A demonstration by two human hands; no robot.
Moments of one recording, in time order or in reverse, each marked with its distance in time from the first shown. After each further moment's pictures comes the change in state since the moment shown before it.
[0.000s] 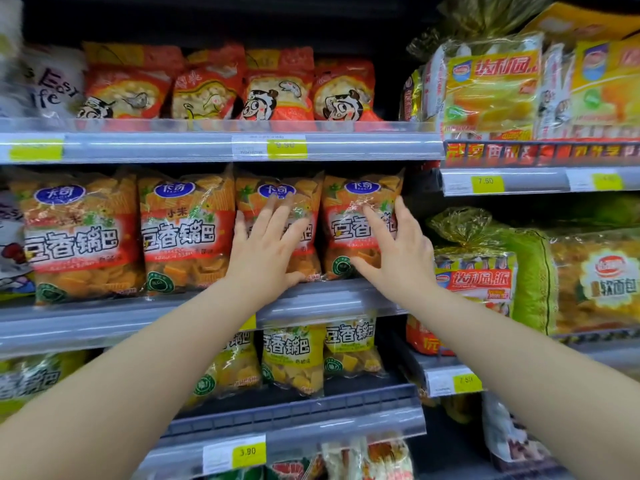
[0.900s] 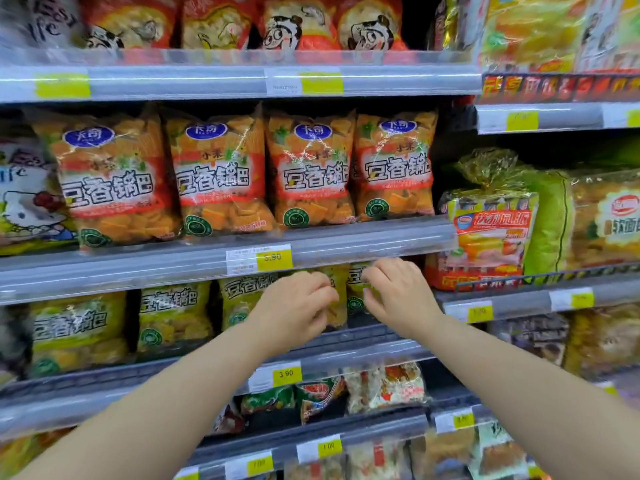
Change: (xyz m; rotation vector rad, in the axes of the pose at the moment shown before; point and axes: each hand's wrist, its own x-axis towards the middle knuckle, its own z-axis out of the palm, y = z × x) left_hand -0.125 0.008 0.026 -0.458 -0.096 0.441; right_hand -0.114 -0.041 0.036 0.098 -0.074 -0.332
